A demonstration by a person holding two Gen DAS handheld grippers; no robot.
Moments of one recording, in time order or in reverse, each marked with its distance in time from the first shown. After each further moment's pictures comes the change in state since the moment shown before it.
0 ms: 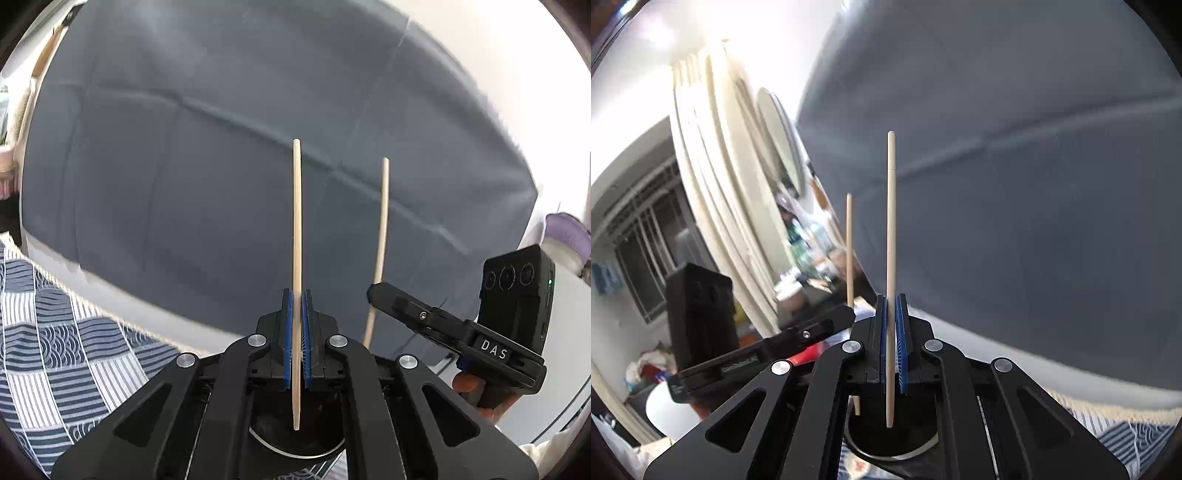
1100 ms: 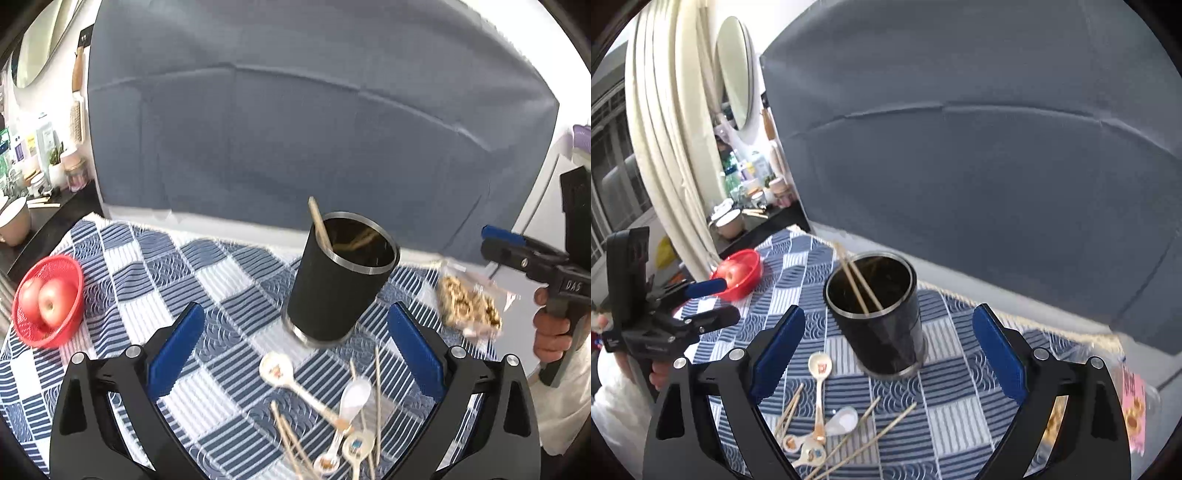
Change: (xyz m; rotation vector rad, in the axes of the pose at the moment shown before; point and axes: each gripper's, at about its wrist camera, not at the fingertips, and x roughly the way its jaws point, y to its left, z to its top) left arm -0.114 -0.009 -0.041 0.163 0.290 0.278; right arm -0.072 0.083 -0.047 -0.072 0.207 -0.381
